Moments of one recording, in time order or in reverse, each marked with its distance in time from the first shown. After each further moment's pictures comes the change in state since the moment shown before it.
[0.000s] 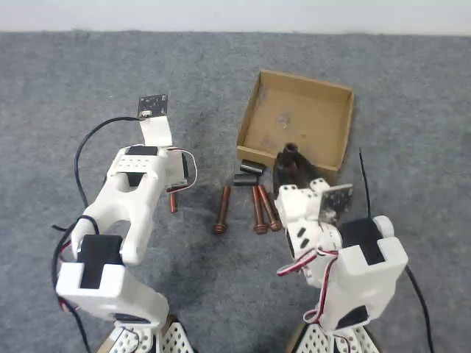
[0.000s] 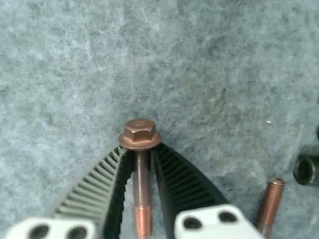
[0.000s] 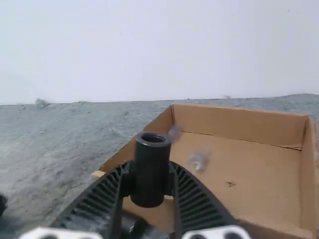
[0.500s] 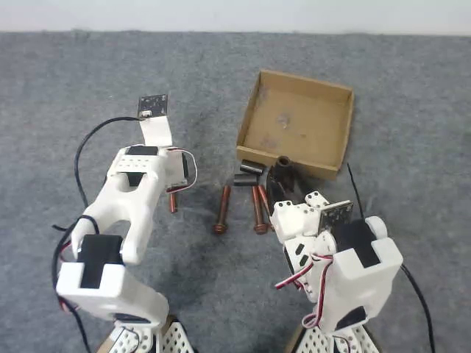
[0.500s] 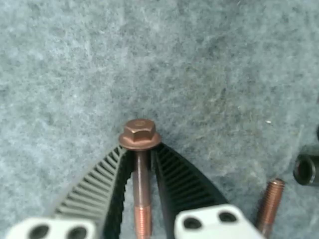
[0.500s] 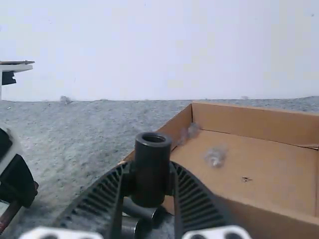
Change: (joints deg) left arm 0.0 0.0 0.0 0.0 0.0; right arm -2.6 -0.1 5.6 -5.7 -0.1
